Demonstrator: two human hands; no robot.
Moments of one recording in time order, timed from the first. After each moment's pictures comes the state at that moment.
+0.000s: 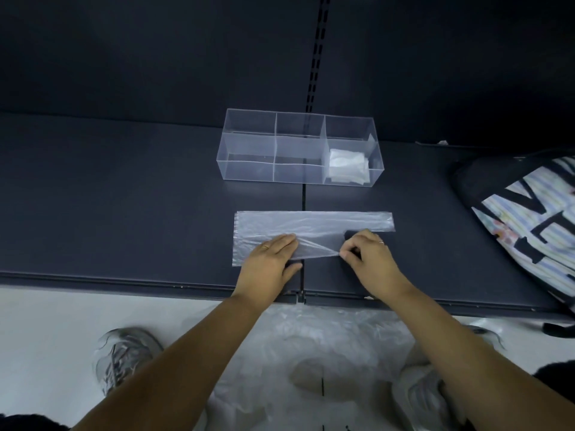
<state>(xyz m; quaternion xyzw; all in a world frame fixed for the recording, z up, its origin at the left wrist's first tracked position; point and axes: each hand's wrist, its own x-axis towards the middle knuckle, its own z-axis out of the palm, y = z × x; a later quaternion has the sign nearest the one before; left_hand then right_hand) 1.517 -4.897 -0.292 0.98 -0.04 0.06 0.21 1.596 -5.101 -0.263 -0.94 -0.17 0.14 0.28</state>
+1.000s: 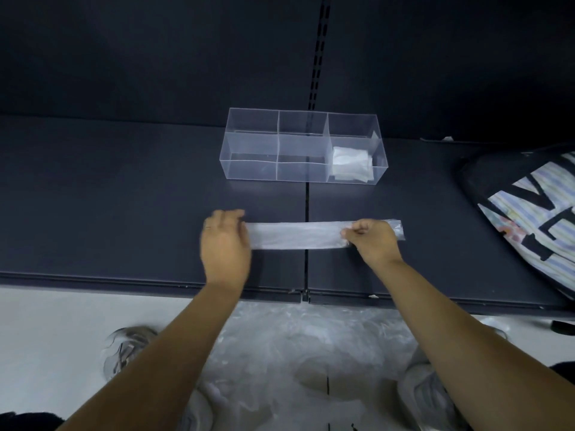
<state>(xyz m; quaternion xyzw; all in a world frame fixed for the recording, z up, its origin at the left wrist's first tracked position) 1.522 -4.853 -0.266 0.93 0.22 0.19 0.22 1.628 -5.083 -0.281 -0.88 0.05 0.15 0.45</state>
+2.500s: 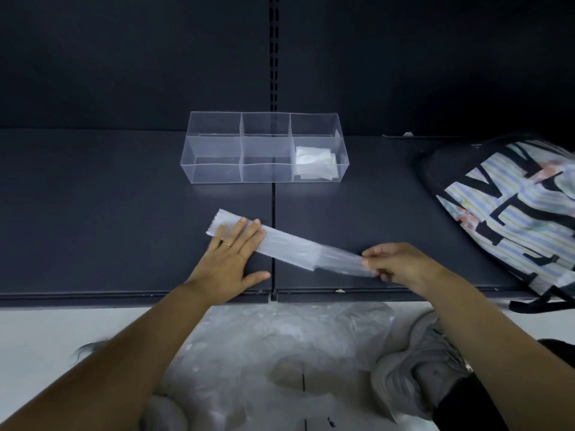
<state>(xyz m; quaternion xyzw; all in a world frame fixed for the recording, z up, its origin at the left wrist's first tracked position) 1.525 -4.866 -0.293 0.99 -0.12 -0.08 0.04 1.612 -5.189 -0.246 -0.78 0.14 0.34 0.50</state>
